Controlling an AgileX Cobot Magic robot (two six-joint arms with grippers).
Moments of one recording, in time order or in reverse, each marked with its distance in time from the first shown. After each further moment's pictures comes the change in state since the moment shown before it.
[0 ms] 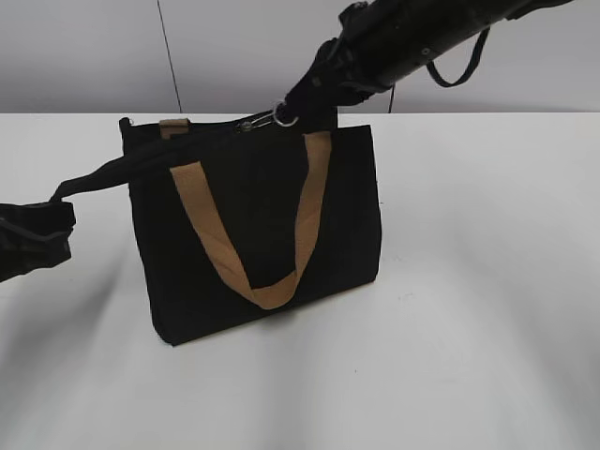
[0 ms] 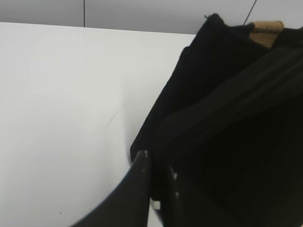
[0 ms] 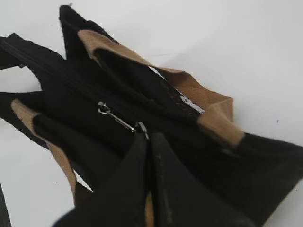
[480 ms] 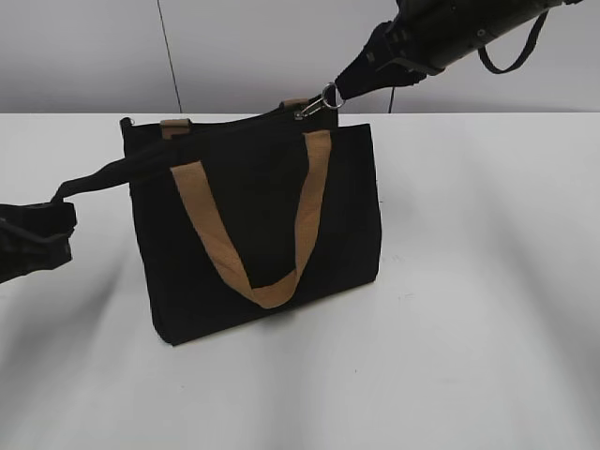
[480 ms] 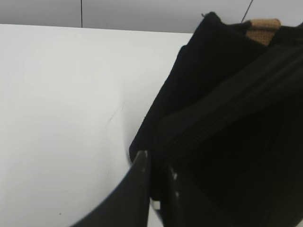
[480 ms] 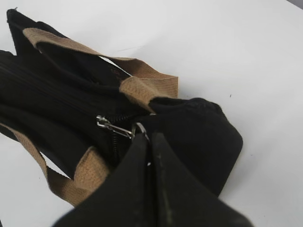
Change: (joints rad) left arm 0.000 0.000 0.000 0.015 0.001 0.000; right arm -0.124 -0.020 0.000 -0.001 0.052 0.015
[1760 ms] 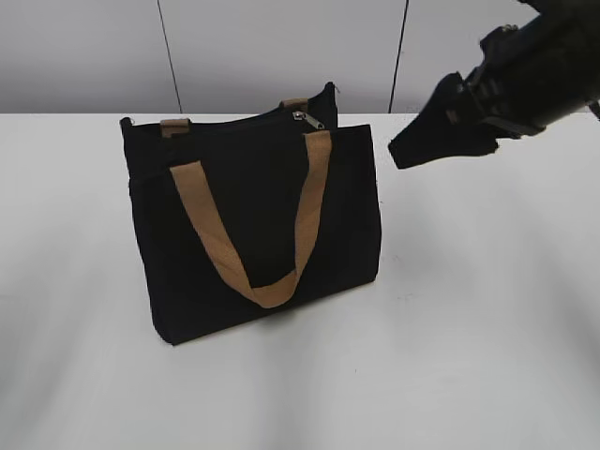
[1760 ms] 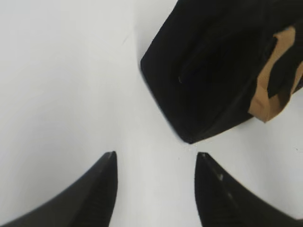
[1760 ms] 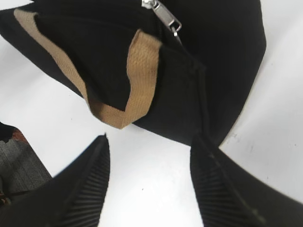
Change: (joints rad) left arm 0.000 -0.539 -0.309 -0.015 1.168 -0.052; right arm -0.003 -0.351 0.370 -0.111 0.013 0.155
